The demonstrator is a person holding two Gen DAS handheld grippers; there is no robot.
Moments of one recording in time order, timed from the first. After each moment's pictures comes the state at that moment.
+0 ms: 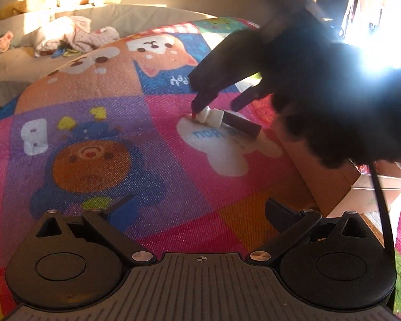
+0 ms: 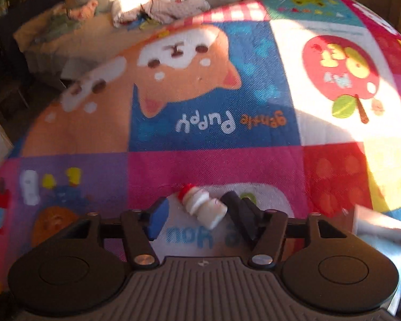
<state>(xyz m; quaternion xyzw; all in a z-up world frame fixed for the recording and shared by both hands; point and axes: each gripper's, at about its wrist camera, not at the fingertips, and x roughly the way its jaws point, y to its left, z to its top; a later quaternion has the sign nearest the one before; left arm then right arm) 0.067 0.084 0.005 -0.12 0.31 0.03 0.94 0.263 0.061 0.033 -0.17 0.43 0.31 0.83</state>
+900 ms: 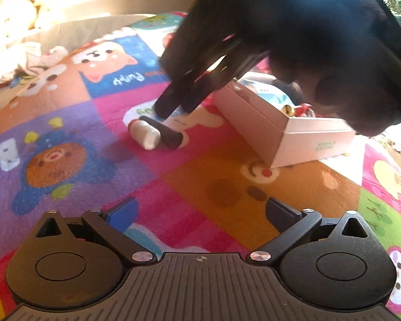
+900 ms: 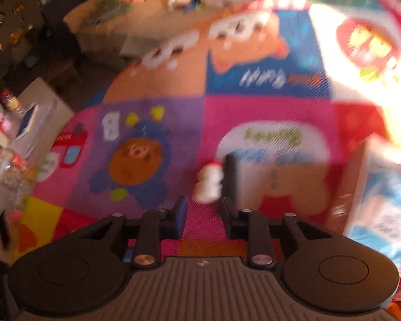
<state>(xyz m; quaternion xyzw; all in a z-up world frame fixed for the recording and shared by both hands) 0.033 0.046 0.006 -0.04 0.32 -0.06 0.95 0.175 -0.007 0.079 -0.16 0.44 0.41 0.78</state>
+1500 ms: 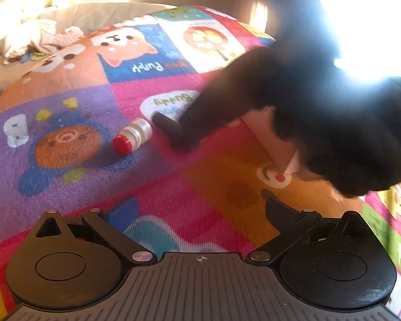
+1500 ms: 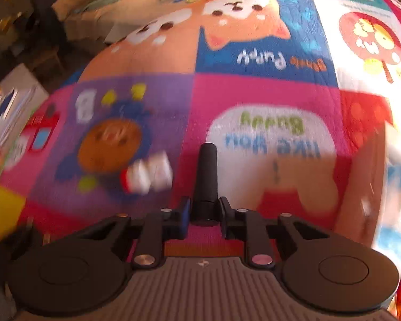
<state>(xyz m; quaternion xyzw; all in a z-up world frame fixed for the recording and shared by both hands) 0.030 0.067 0.006 -0.08 0.33 -0.06 0.94 0.183 0.002 0.028 -0.19 0.46 0.39 0.78</state>
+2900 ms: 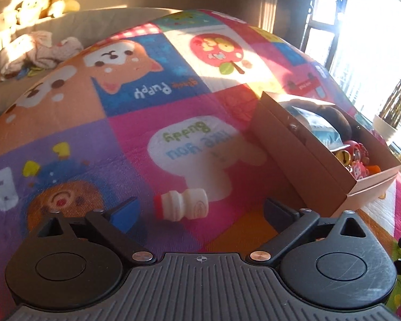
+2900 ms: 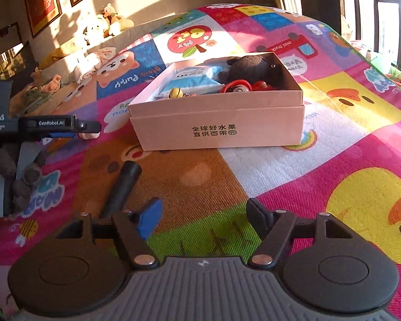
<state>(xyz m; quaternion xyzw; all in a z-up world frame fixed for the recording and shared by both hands) 0.107 0.081 0.018 -0.06 0.33 -0.04 0.94 0.048 -0.254 0.004 0.01 0.35 0.23 0.91</state>
